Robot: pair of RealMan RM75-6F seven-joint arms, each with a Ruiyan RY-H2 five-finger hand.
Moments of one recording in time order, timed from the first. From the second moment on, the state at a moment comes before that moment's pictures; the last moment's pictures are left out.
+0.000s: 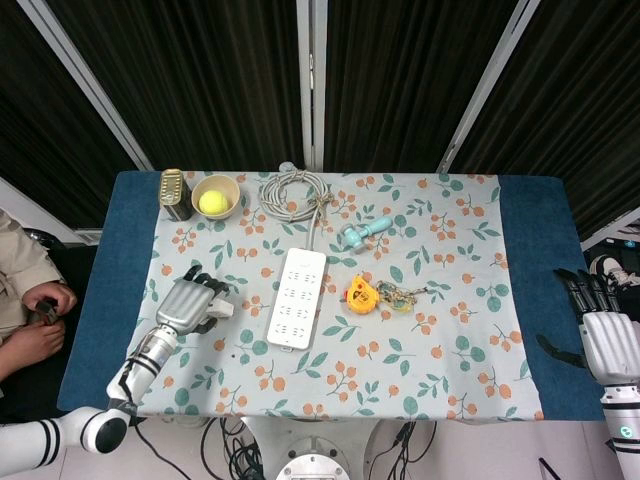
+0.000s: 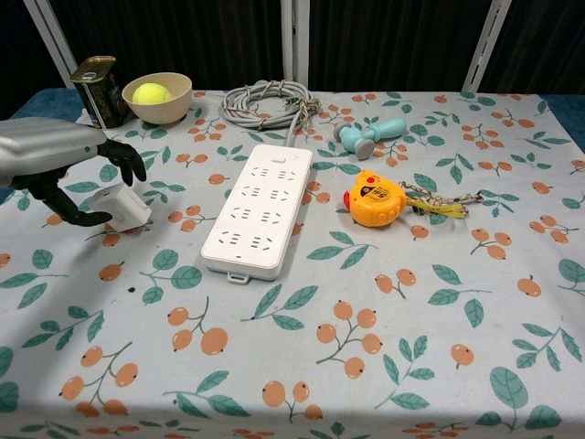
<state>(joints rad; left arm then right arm) -0.61 -1.42 -0.09 -1.58 1.13 0.96 0.41 0.11 -1.06 0.08 -1.60 -1.52 1.47 0.18</state>
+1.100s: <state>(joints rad) -0.51 -1.65 -0.10 -1.22 1.39 1.13 -0.09 0.10 -1.05 0.08 -1.63 -1.51 1.48 0.15</state>
